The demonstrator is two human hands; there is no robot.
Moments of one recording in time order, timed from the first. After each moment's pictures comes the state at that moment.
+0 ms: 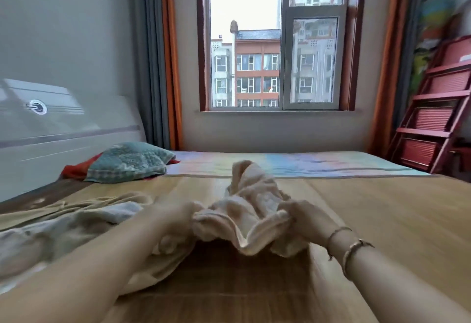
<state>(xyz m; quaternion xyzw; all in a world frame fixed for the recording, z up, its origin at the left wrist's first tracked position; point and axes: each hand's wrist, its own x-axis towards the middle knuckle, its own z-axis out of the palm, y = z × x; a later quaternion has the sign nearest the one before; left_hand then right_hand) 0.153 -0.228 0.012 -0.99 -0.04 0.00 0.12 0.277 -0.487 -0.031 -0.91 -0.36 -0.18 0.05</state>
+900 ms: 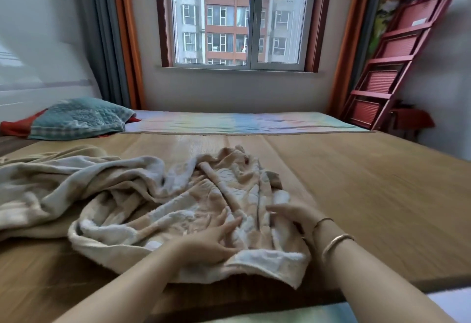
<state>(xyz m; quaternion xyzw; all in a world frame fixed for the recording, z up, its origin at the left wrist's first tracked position) 0.136 -0.375 -0.129 -0.97 0.07 0.15 -0.19 0.215 -0.578 -0.106 -0.93 -0.13 0.11 0.31</state>
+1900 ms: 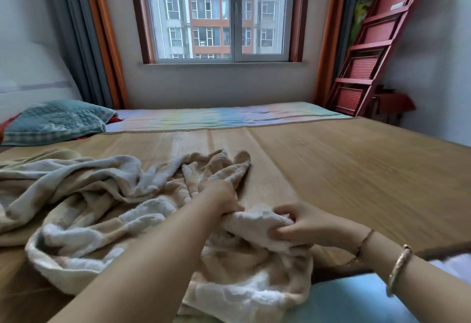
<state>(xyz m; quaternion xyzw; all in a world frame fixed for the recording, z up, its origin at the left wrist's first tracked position) 0.202 -0.460 -0.087 -1.00 -0.01 0.00 0.04 0.161 -0.658 -0.093 -0.87 -0.29 0.14 0.37</state>
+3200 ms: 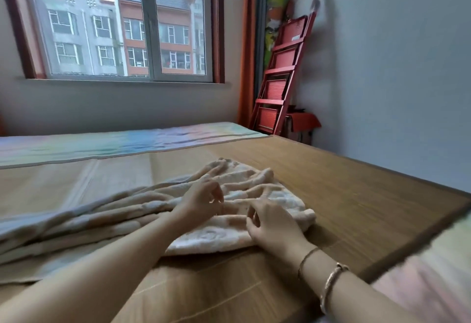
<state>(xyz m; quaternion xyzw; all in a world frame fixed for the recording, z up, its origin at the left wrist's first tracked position) 0.369 -0.675 -0.112 -0.90 0.25 -0.17 -0.32 0.297 -0.860 -0.127 -0.95 -0.14 -0.23 0.18</state>
